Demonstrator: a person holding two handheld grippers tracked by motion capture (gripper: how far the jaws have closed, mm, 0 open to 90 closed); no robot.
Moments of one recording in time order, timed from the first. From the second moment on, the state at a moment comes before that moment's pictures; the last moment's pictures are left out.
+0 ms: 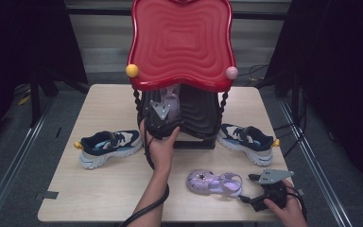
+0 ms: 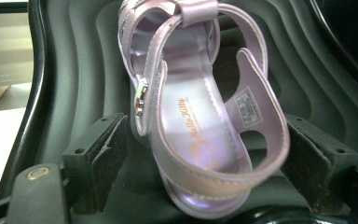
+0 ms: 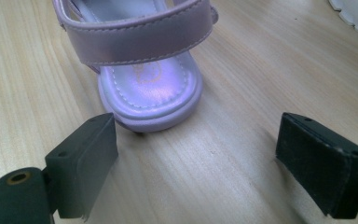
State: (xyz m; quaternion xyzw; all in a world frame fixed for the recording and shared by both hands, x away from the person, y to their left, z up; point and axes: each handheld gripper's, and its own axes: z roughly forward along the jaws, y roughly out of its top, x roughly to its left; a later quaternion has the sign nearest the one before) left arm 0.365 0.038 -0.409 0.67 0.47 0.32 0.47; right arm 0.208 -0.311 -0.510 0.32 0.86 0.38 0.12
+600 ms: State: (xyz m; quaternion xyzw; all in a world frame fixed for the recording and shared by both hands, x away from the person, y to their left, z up) left arm 0.346 0.052 -0.414 0.71 0.45 0.28 0.46; right arm 0.208 -0.311 -0.510 0.32 0.86 0.38 0.12
